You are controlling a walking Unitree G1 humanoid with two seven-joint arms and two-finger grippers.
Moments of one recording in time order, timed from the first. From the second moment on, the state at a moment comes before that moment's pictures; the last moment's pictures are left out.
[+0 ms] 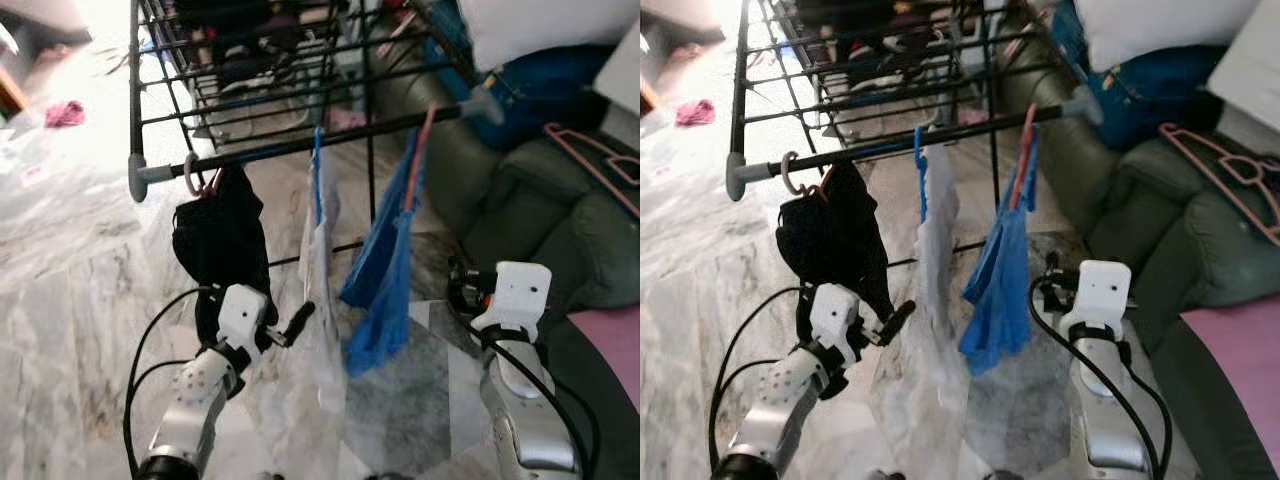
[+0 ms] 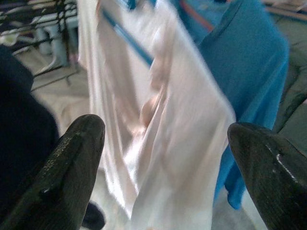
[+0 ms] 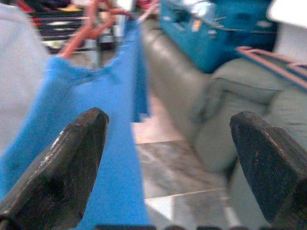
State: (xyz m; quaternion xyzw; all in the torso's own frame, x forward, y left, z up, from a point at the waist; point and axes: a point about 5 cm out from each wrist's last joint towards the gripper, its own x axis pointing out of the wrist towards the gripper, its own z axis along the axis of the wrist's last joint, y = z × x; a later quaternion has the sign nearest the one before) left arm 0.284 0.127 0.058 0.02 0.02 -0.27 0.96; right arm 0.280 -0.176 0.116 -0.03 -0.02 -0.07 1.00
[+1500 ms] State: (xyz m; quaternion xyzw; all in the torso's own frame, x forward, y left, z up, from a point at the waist) left arm 0.274 0.142 0.063 0.05 0.03 -0.25 0.97; right arm 0.379 -0.169 0.123 -0.03 0.13 -0.02 0.99
